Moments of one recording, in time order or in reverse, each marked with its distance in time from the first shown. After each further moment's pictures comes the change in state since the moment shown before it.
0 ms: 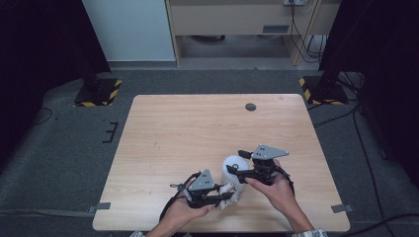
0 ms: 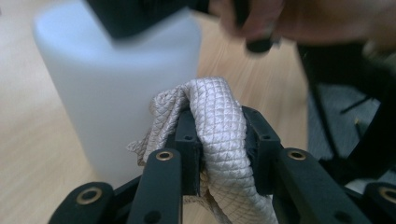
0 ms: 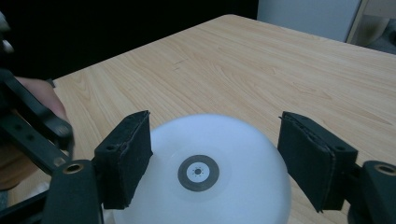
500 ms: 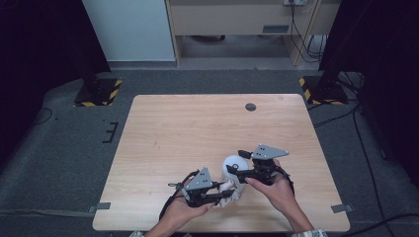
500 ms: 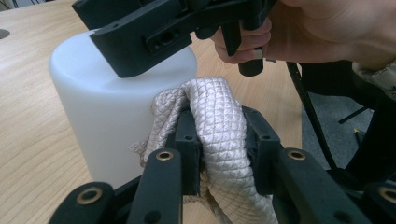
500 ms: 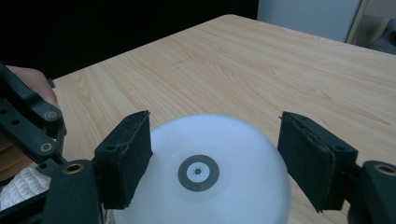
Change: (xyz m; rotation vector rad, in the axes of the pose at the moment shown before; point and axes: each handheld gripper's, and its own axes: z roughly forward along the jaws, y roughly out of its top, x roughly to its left) left arm -0.001 0.005 -0.004 -0.028 0.002 0.009; right arm 0.000 0.000 0.000 0.000 0.000 -0.001
